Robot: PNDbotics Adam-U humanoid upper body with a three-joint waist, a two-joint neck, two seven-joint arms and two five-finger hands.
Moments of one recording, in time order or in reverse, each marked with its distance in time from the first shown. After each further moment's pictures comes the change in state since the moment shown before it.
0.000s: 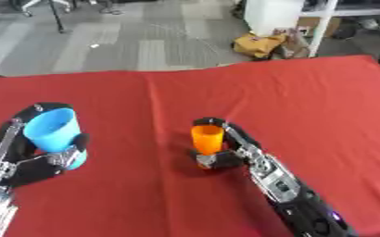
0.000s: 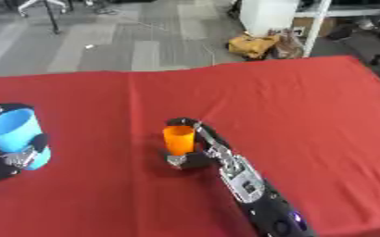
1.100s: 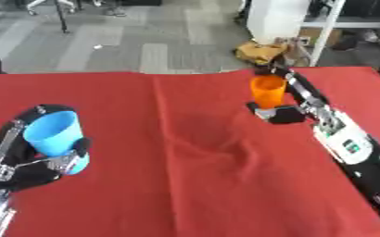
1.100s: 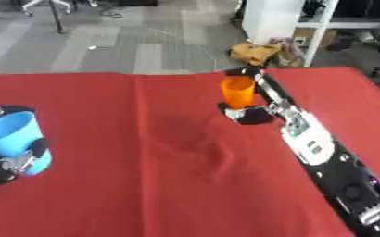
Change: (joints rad) left arm 0.044 0.035 -0.039 -0.062 0.050 0.019 -0.061; right arm -0.066 -0.441 -0.014 -0.180 0.040 -0.011 -0.093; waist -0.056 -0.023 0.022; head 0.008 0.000
